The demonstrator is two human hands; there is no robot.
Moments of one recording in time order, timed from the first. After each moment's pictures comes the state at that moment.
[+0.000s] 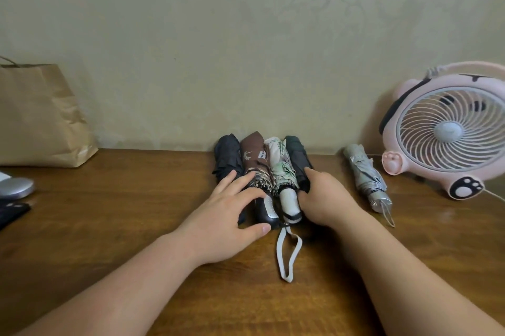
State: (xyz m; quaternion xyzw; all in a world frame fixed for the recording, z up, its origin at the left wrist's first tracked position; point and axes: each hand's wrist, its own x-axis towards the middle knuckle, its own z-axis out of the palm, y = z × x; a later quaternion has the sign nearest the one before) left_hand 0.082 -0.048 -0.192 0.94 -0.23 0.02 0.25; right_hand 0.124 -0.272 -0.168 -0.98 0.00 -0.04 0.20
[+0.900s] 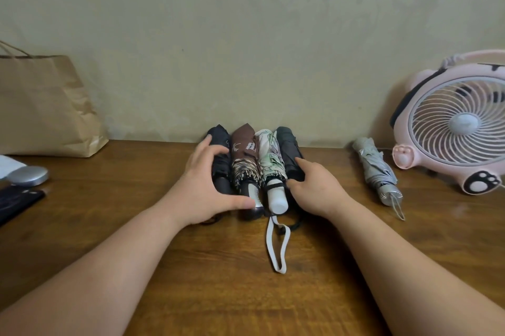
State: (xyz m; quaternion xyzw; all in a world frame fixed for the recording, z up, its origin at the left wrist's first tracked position) left_hand 0.100 -0.008 -0.185 0.92 -0.12 0.10 0.37; right_hand 0.140 -0.257 -0.185 -0.95 -0.05 -0.04 0.29
